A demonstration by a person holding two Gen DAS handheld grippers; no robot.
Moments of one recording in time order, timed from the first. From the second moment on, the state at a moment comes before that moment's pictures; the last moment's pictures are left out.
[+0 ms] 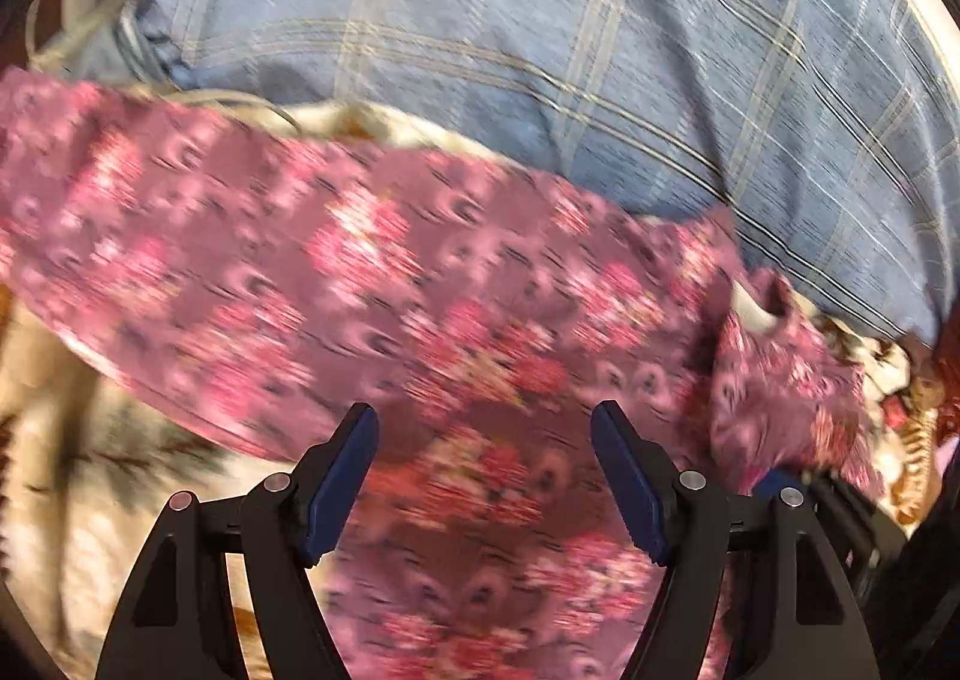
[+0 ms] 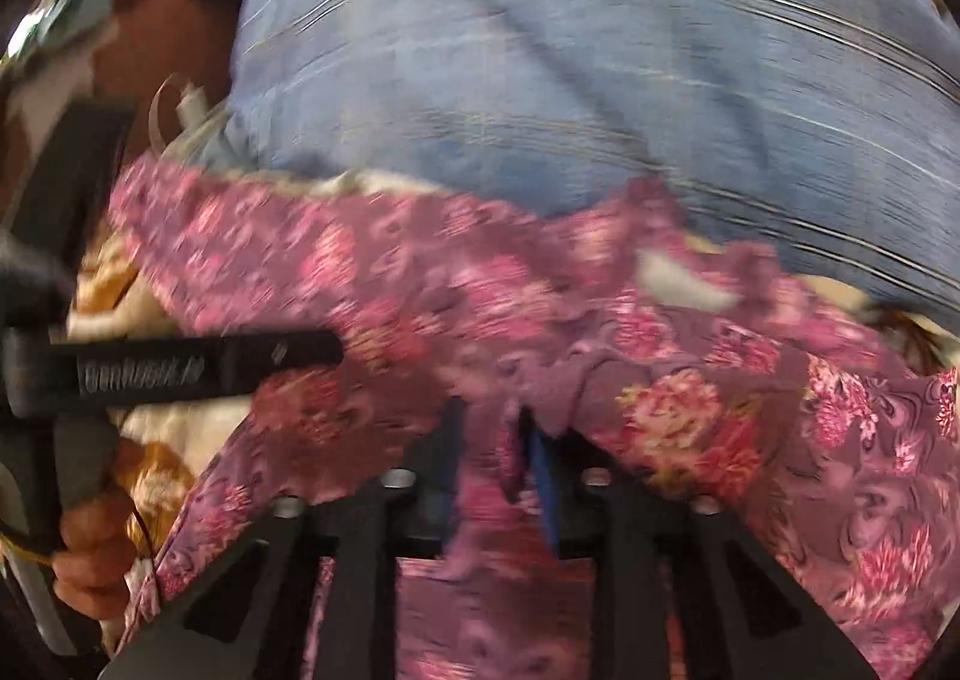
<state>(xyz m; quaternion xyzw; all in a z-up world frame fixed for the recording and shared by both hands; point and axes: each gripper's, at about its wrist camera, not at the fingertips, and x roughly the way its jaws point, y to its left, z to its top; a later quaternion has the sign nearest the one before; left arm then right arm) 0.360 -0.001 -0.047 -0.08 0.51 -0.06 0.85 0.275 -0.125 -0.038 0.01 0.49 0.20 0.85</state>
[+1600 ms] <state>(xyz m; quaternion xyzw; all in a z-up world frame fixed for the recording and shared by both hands) 0.313 -0.008 0.007 0.04 0.47 -0.09 0.88 0.228 -0.220 -0.018 0.14 0.56 0.17 0.80</state>
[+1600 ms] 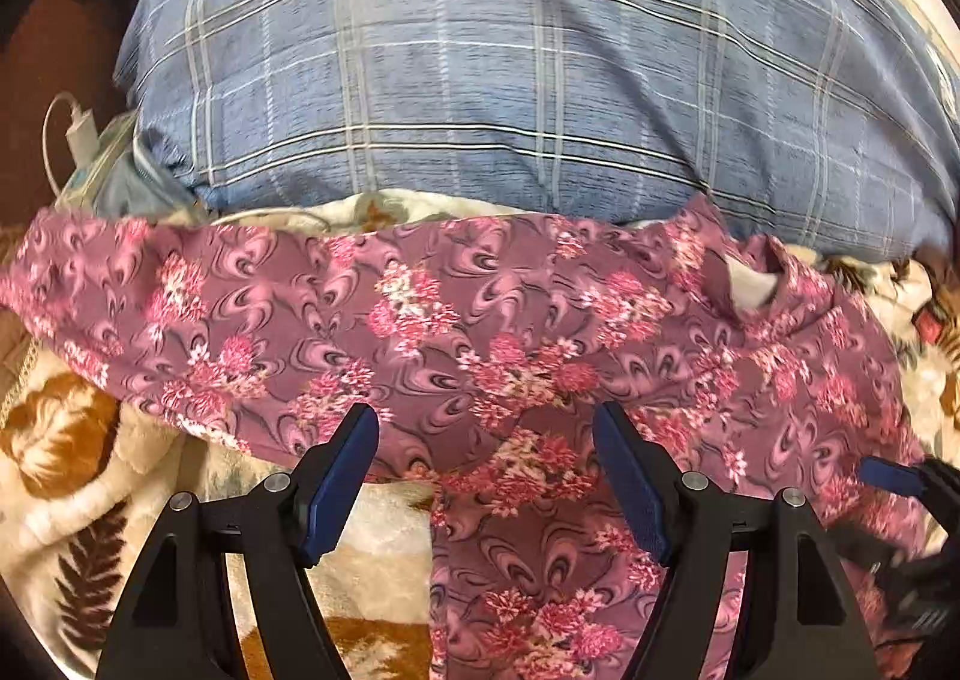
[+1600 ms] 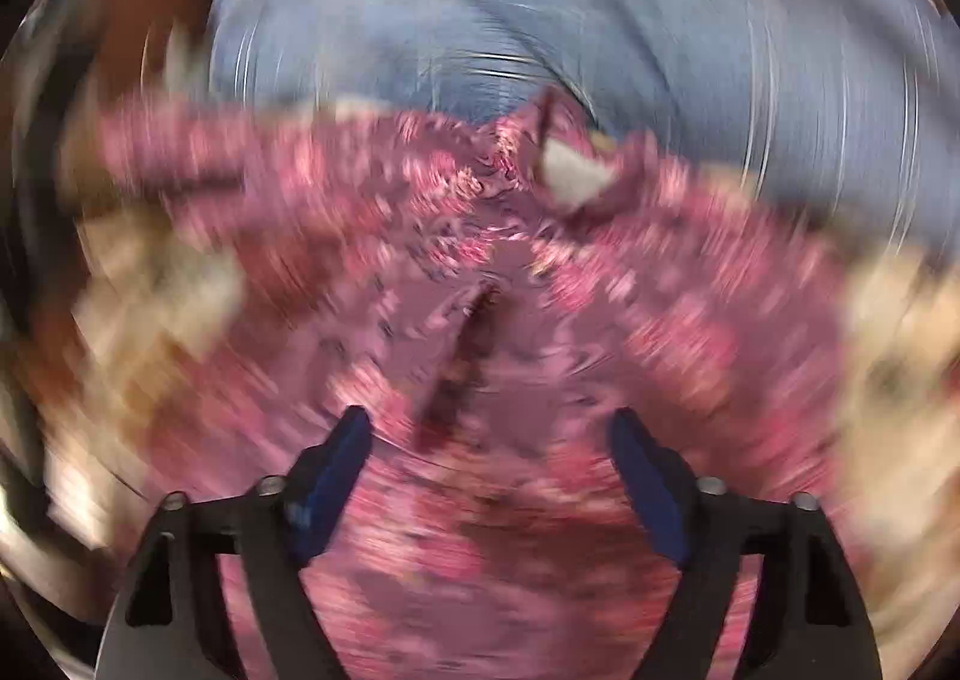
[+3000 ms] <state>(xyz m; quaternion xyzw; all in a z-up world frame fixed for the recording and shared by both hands) 0.266 0.000 -0.015 0.07 0.56 -0.07 0.83 0.174 -0.349 -0.103 0.51 0.45 0.00 0.73</state>
